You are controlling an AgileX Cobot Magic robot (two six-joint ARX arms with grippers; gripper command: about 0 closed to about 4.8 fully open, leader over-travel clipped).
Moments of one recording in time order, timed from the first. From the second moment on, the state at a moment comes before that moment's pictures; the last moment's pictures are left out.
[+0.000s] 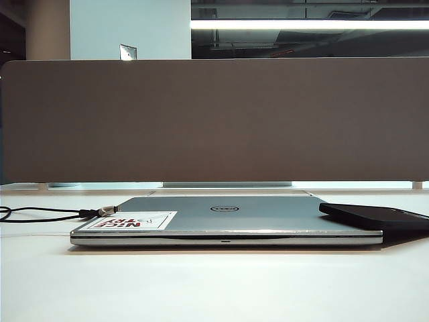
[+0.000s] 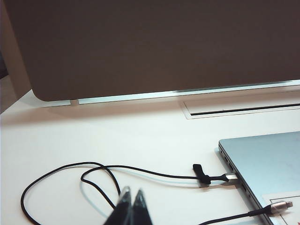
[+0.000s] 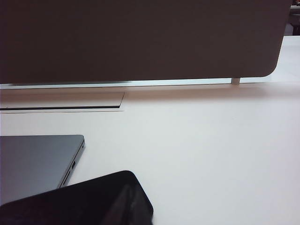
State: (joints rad) left arm 0.04 0.00 0.00 0.05 0.12 0.07; right arm 0.01 0.00 0.01 0.00 0.02 0.02
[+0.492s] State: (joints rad) left arm 0.04 0.00 0.00 0.06 0.12 0.00; right arm 0.01 0.00 0.01 0.01 0.02 0.03
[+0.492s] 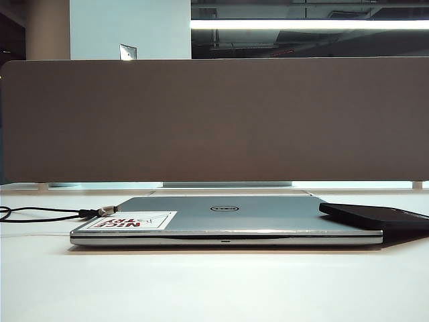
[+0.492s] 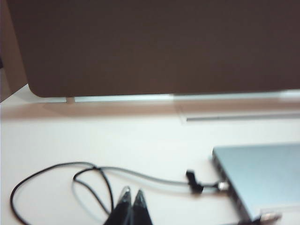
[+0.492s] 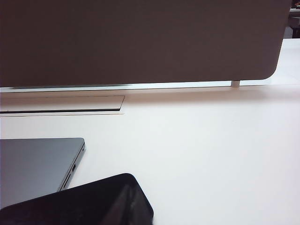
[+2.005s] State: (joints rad) left arm -0.20 0.87 0.49 0.23 0.12 0.14; right arm 0.68 0.49 0.62 -0.20 0.12 0.05
